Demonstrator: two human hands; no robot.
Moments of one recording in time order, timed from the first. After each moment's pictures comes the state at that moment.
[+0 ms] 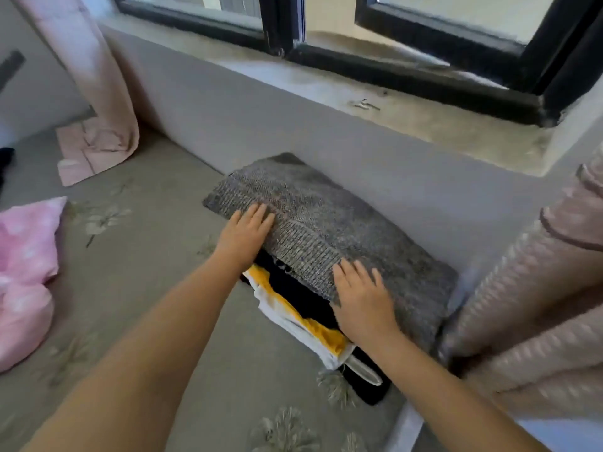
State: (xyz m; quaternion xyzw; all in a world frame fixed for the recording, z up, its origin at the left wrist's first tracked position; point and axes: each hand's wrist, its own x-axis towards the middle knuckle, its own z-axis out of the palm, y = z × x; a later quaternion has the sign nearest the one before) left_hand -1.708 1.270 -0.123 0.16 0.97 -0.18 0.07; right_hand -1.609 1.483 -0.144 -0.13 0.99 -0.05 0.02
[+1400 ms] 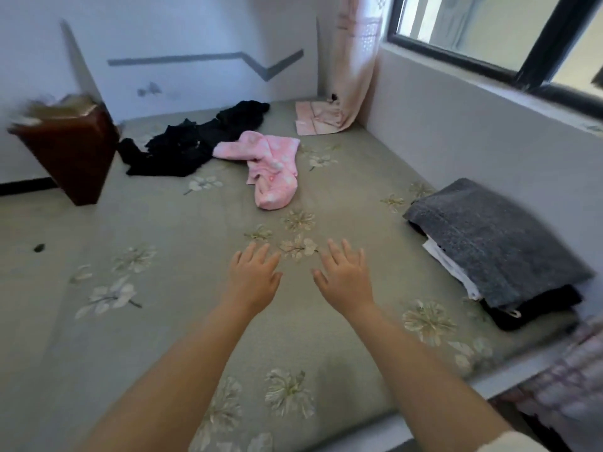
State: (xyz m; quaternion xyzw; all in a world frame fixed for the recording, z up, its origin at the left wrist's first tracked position) left_hand -1.091 1.001 -0.083 -0.19 0.98 0.01 -0.01; right_hand -1.186 1.147 -0.094 -0.37 0.92 -0.15 -0.03
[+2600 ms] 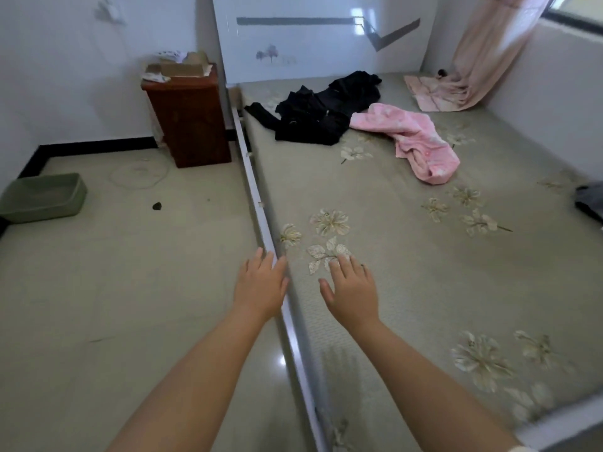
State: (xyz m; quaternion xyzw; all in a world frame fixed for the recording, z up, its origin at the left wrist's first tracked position) left_hand -0.642 0.483 -0.128 -0.21 0.98 0.01 0.05; right_hand -0.724 0.625 -0.128 -0.37 0.92 -0.10 -0.07
